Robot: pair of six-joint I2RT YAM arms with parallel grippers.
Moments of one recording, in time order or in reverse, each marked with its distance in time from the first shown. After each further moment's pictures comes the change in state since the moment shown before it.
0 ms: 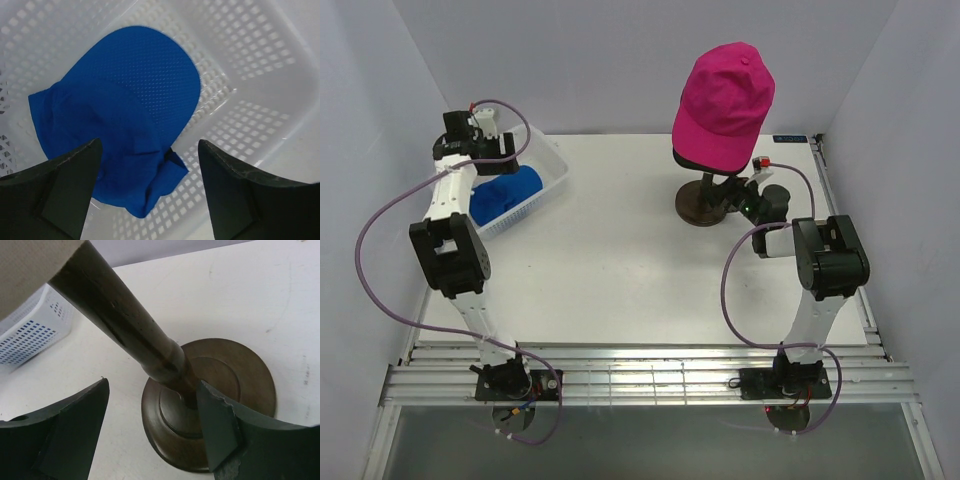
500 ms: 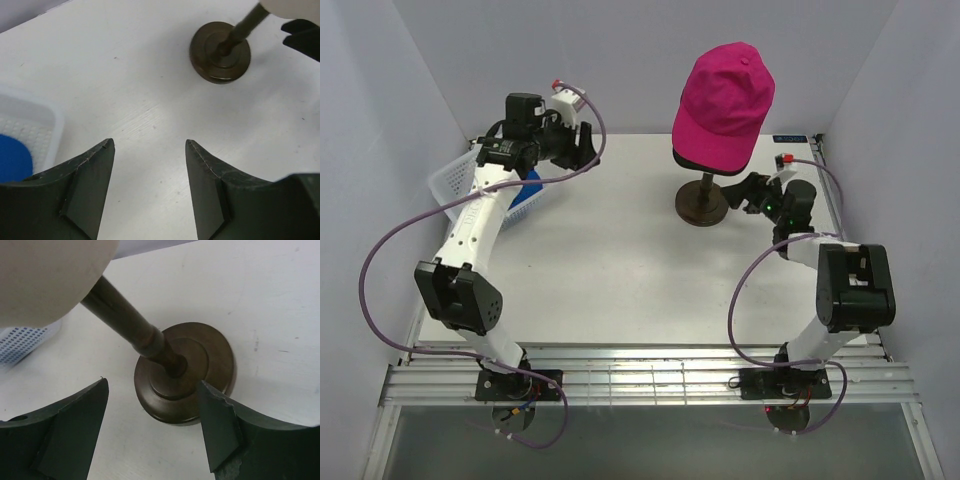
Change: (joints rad) left arm -0.450 -0.289 -0.024 -0.070 0.180 -0.028; right arm -0.113 -0.280 -0.036 -0.357 -0.024 -0.054
